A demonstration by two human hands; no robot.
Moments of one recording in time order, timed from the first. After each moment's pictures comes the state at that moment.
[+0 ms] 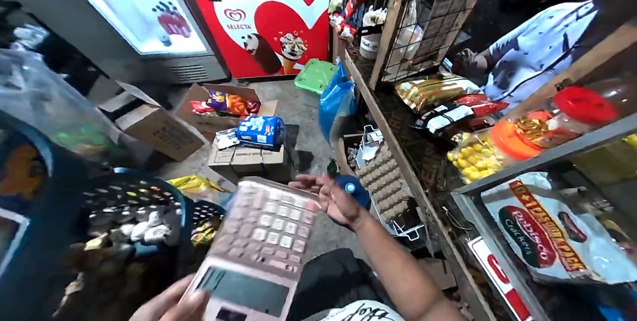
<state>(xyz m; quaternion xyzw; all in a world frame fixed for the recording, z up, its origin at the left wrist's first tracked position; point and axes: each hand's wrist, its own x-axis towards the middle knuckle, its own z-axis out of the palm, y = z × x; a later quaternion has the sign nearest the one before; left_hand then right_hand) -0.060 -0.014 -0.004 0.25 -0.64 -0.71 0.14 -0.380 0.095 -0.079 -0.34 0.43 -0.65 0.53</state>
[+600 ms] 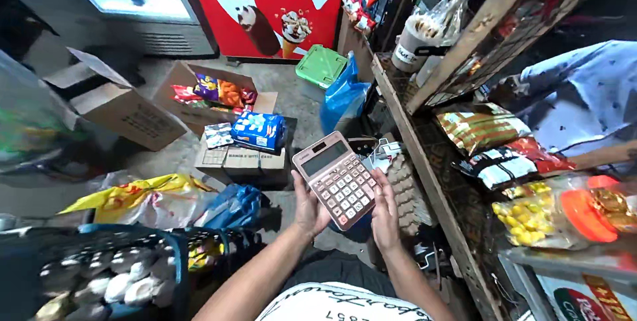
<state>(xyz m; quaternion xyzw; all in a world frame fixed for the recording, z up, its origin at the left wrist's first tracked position) -0.363 -0.119 -0.102 0.12 -0.14 -0.97 0.15 -0.436 0.027 -0.097 -0.23 0.68 -0.69 0.12</state>
